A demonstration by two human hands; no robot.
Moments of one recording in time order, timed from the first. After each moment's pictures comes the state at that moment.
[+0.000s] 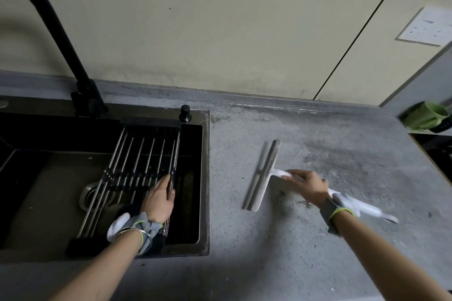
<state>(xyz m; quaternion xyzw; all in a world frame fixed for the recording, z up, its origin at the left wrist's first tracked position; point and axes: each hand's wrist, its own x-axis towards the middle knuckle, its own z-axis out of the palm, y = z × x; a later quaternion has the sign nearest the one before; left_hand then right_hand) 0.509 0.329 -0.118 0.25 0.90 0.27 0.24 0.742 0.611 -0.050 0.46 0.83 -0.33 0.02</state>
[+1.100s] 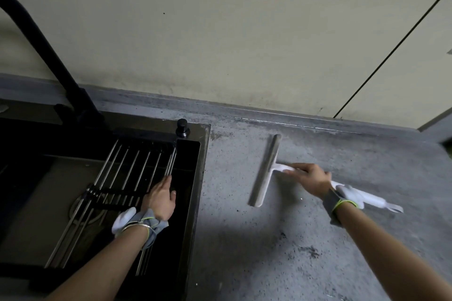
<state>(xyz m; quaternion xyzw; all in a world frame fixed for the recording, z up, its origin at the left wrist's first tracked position) 0.469 0.407 -0.143 0.22 0.94 0.15 0.22 0.668 0.725 -0.061 0.43 0.85 -0.31 0.05</state>
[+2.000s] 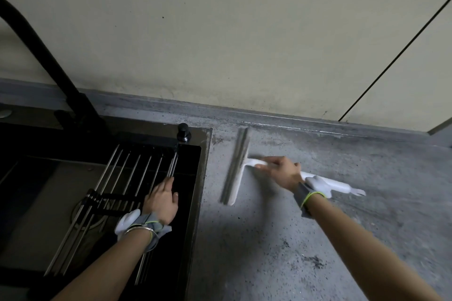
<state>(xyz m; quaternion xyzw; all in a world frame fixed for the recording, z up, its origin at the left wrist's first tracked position) 0.466 0.417 -0.132 0.23 0.95 0.10 0.20 0.604 0.696 -0.069 0.36 0.86 -0.36 0.05</state>
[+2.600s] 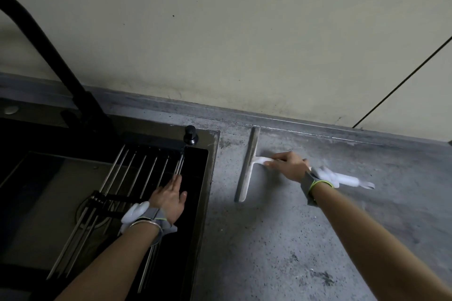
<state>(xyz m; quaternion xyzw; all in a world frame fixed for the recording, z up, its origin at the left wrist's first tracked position) 0.446 0.424 -0.127 0.28 0.93 0.04 0.25 0.571 0.727 -0.069 0.34 0.87 -0.33 0.10</state>
